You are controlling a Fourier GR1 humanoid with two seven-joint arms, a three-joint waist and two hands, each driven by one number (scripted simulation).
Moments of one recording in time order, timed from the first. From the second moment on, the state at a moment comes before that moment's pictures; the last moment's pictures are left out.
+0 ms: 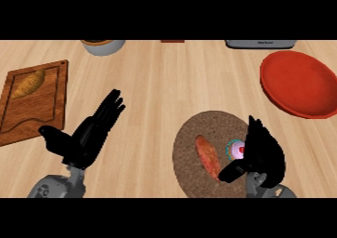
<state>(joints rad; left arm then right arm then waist) -0.14 0.24 -0.29 -1.58 0.36 0.09 0.11 -0.11 -0.01 0.31 -1.78 1.00 0.28 1.17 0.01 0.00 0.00</state>
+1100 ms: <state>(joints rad) -0.15 0.19 -0.25 -1.53 0.32 0.04 0.11 -0.12 -0.01 0.29 -1.59 1.05 0.18 1.13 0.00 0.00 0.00</state>
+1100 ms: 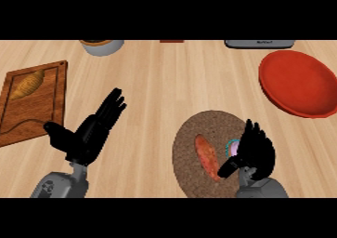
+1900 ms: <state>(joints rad) -0.14 0.13 -0.18 -1.52 0.25 -0.01 0.12 -0.17 -0.01 0.25 -1.42 1.10 0.07 1.02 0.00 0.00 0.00</state>
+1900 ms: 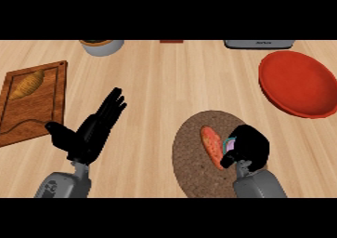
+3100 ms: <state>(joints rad) -0.09 0.11 -0.16 -1.56 0.22 -0.05 0.13 -0.11 -0.34 0.35 -1.70 1.04 0.18 0.51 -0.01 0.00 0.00</state>
